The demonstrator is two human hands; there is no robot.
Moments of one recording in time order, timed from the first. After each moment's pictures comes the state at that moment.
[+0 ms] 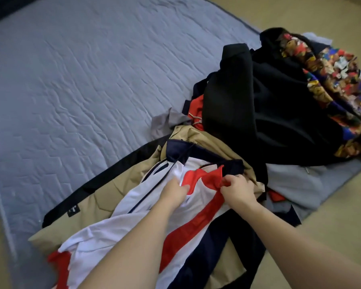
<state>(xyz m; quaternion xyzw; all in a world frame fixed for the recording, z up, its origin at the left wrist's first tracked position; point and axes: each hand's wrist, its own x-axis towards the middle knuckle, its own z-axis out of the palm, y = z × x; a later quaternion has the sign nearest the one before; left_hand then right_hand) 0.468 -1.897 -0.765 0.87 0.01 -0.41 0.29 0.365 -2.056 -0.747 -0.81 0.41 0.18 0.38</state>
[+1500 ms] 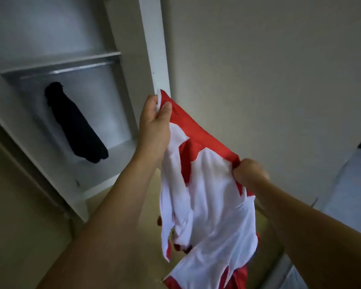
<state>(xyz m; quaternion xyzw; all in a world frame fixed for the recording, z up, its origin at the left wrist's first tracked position) 0.143 -0.992 -0.026 0.65 0.24 0.54 0.47 0.344 -1.105 -0.153 -0.93 -0.27 0.11 0.21</state>
